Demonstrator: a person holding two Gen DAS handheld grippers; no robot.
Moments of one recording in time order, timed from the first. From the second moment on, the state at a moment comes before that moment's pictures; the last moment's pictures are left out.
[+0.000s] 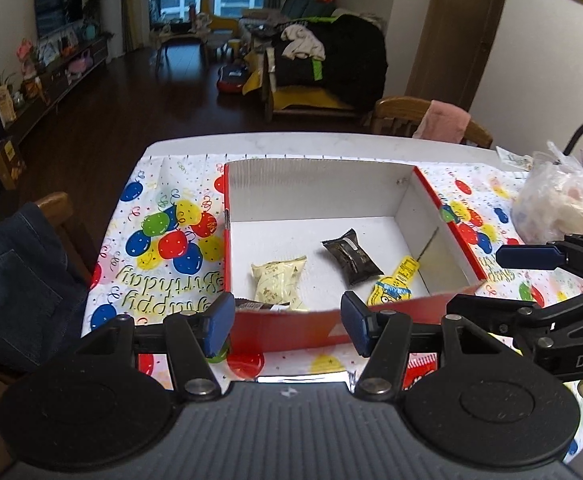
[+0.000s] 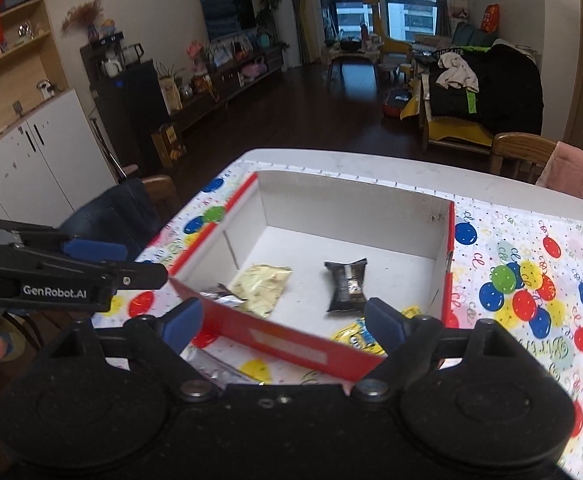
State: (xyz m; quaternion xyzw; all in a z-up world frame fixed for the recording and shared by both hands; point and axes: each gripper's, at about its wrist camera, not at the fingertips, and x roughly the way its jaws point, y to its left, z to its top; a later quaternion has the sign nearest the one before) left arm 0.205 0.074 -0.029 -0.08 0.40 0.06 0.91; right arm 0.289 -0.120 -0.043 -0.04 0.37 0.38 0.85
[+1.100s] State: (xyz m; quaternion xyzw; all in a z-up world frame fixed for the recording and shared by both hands) left arm 0.087 0.064 -0.059 -0.06 0.38 0.01 0.92; right arm 0.177 -0.141 -0.089 0.00 0.40 0.34 0.85
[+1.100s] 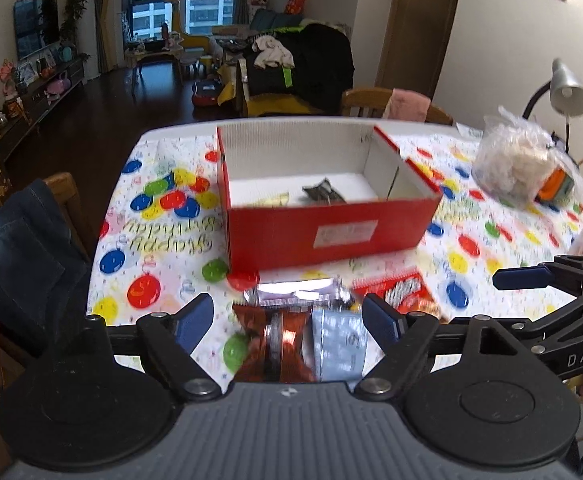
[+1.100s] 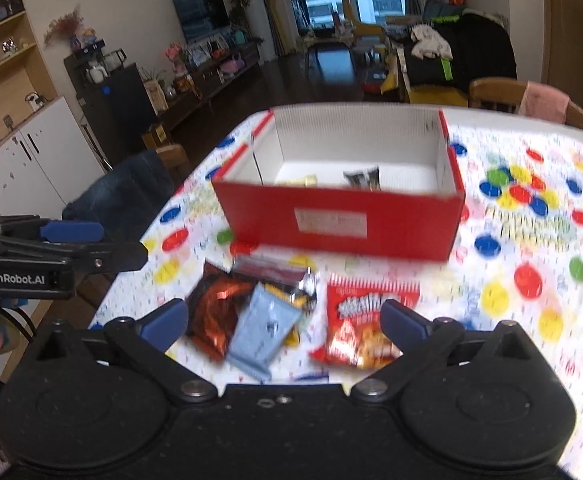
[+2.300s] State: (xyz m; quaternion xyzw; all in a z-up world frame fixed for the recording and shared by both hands) left arm 0.067 0.036 -0.164 0.00 0.51 -0.05 0.86; right arm 0.160 -0.122 -0.189 -0.08 0.52 0.32 0.79
